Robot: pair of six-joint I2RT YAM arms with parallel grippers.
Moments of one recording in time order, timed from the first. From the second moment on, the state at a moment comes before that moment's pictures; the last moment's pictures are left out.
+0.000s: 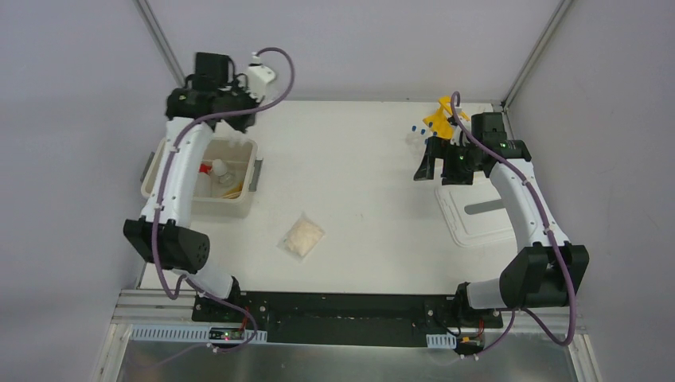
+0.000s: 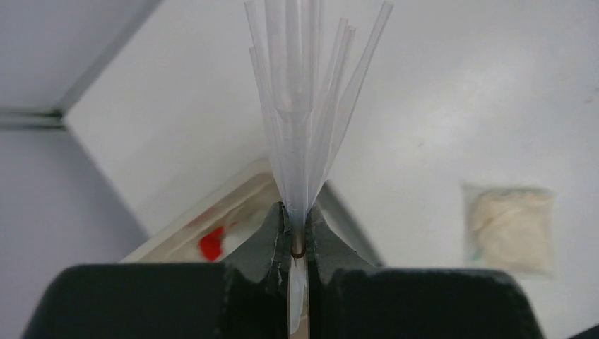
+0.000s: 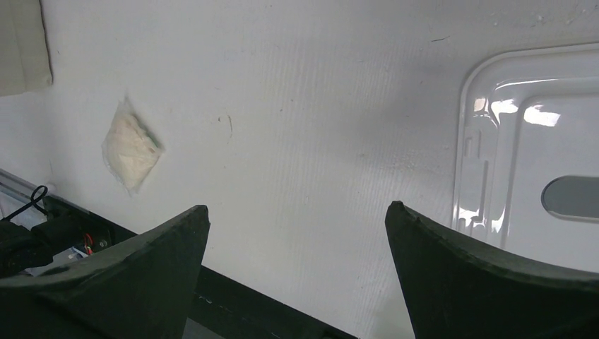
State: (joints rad) left arm -0.25 1.65 1.85 -1.01 0.18 0.44; right arm 0.07 1.38 1.28 -0.93 -0.41 0.13
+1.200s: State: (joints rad) left arm -0.64 1.57 1.39 -1.18 0.34 0.54; right arm 0.09 1.41 1.28 -0.92 -0.42 0.13
